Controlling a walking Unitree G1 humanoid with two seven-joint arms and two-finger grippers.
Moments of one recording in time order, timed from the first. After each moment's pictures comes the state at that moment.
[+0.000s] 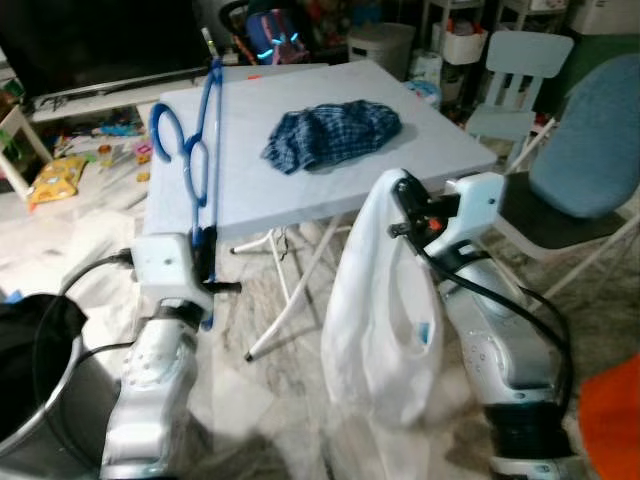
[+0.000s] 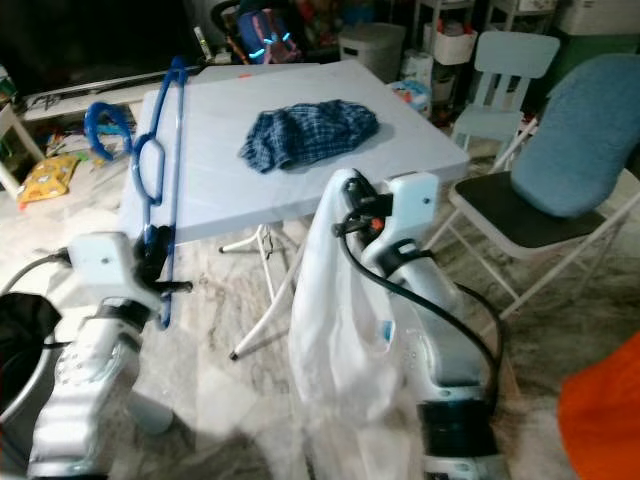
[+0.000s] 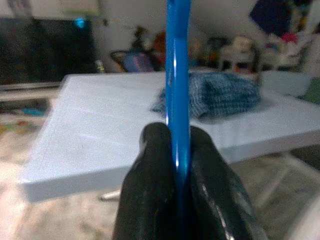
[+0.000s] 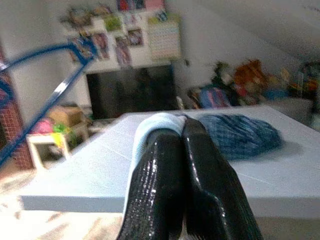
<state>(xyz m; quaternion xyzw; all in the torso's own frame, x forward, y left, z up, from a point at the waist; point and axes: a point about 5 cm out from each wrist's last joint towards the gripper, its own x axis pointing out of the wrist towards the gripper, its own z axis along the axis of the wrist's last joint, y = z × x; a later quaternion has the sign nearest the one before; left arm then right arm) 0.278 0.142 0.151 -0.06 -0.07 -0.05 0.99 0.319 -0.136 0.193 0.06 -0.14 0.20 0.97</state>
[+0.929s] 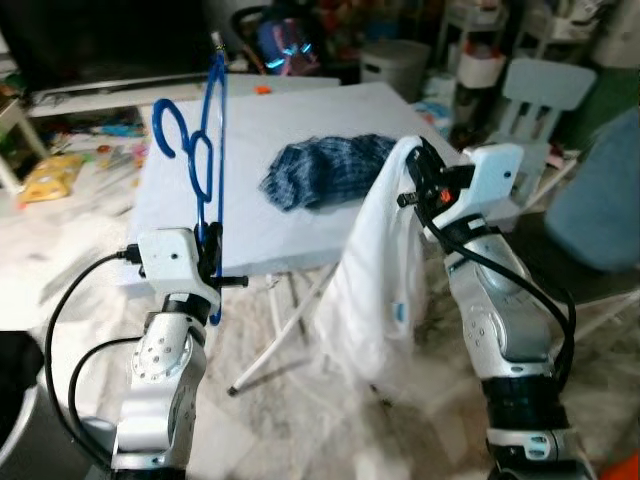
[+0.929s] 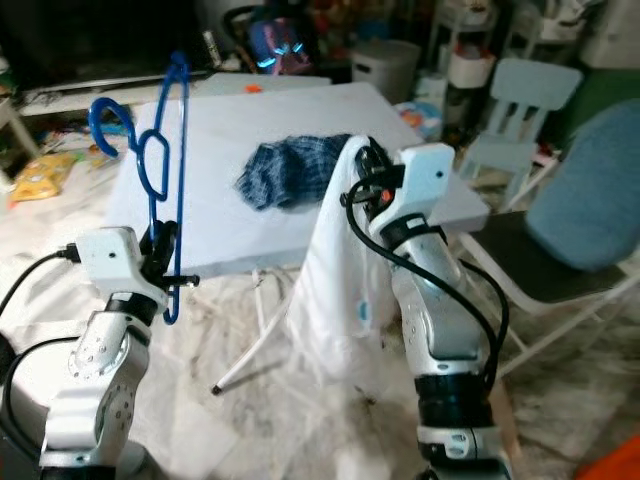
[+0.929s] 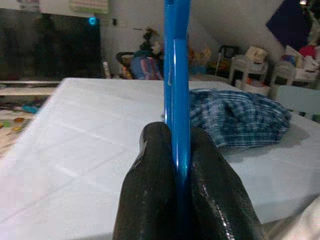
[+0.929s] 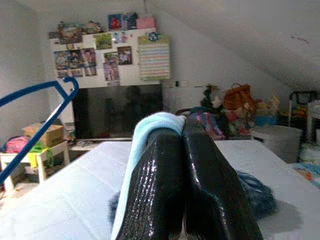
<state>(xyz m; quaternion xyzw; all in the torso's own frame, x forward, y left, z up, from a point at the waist) 0.283 0.151 0.153 -0.06 -0.07 -0.02 1.00 0.333 -0.127 0.222 0.06 -0.19 0.18 0.96</state>
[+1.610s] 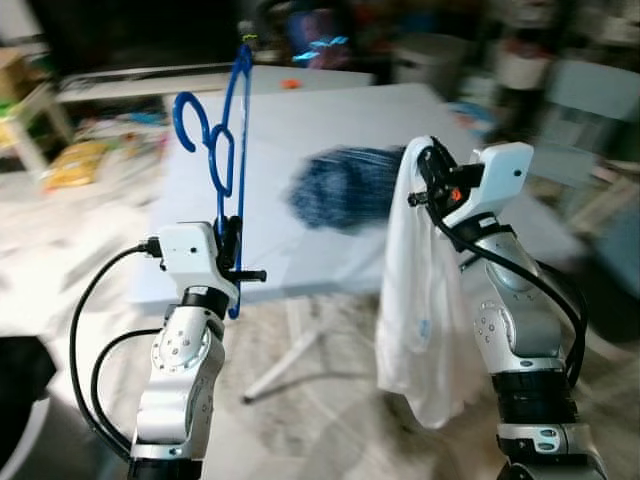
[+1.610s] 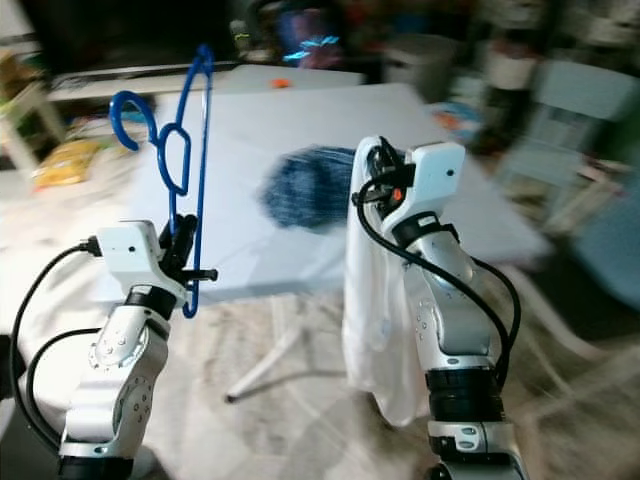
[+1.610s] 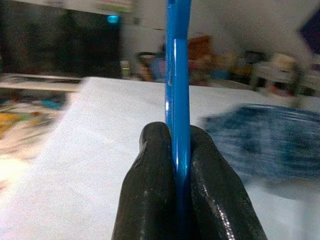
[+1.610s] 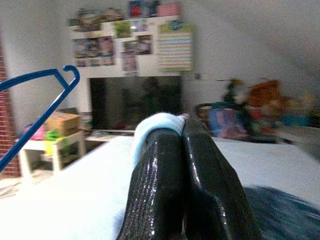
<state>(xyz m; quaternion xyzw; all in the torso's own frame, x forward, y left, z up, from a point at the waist) 0.288 0.140 0.155 -0.07 -0.08 -0.04 0.99 0.337 -0.134 0.217 0.05 -0.18 0.18 0.97</state>
